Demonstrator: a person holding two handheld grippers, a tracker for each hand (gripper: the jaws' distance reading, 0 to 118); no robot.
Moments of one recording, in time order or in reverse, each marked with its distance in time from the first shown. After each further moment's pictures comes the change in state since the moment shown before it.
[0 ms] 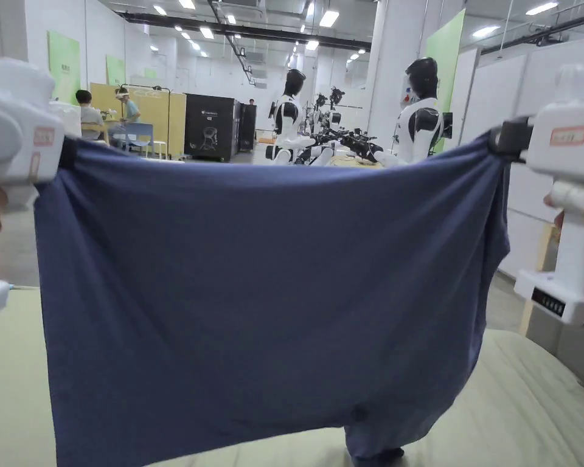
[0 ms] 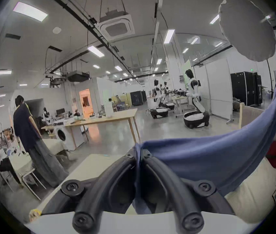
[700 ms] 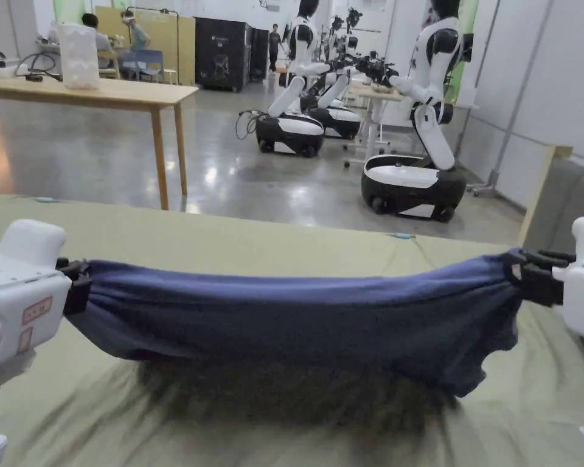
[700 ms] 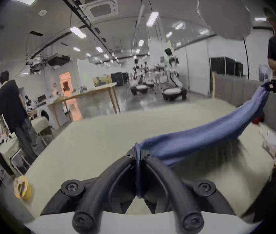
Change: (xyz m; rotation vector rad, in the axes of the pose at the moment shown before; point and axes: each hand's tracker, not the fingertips) left arm 0.008 -0.246 0.176 -0.220 -0.205 -0.051; right arm 0.007 -0.224 0.208 -0.298 0.135 0.146
